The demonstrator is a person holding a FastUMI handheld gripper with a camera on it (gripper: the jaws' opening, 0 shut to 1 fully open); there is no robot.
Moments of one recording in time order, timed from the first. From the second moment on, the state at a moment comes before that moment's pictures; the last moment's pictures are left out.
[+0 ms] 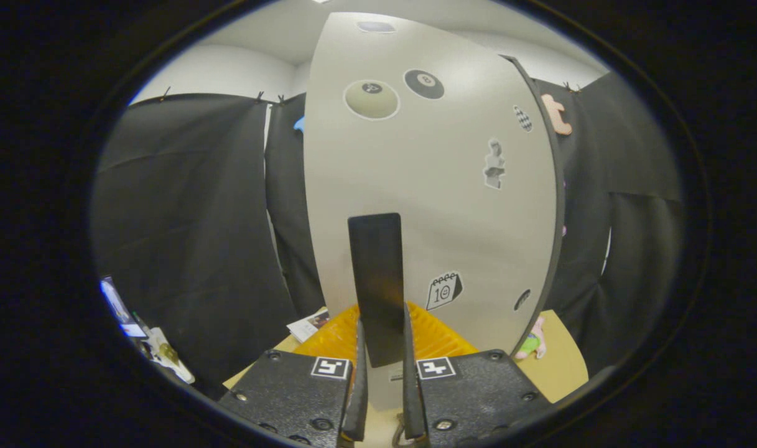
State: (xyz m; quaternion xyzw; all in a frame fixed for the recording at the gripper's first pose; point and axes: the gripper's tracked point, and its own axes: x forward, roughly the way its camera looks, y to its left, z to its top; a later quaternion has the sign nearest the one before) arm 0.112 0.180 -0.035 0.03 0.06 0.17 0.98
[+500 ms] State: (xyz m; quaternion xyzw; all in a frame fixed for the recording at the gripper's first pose) arm 0.044 0.067 -0.046 0.04 0.05 0.11 0.99
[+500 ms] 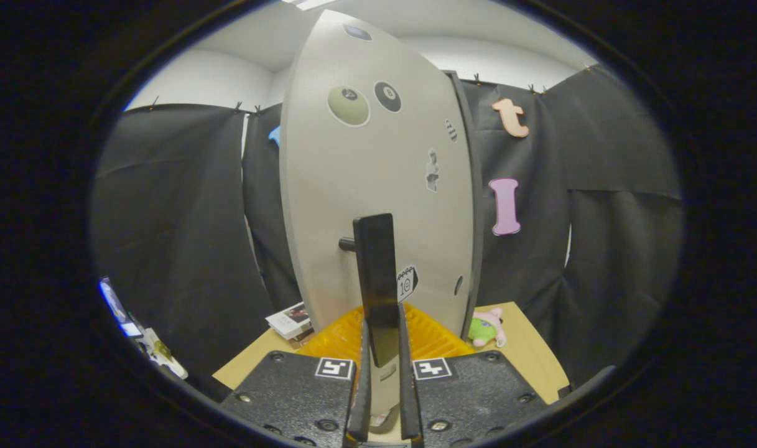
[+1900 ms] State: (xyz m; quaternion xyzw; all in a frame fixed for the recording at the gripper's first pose) arm 0.038 -0.117 -0.053 0.04 0.07 0.13 0.99
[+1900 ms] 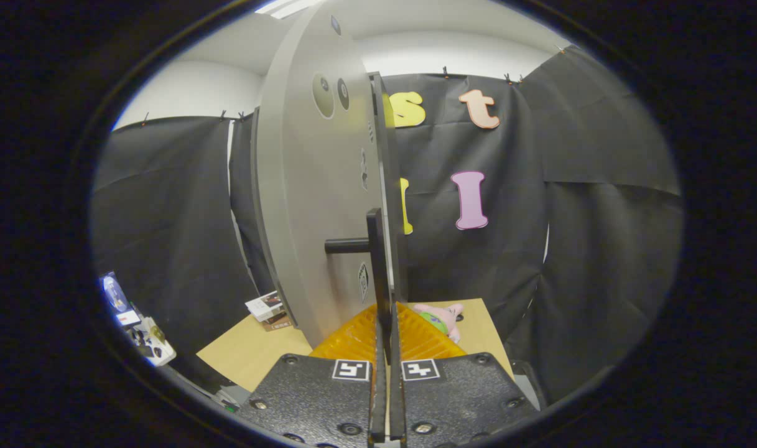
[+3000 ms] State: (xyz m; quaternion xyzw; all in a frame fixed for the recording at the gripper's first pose) arm -0.049 -0.147 -0.050 0.01 0.02 0.01 1.00
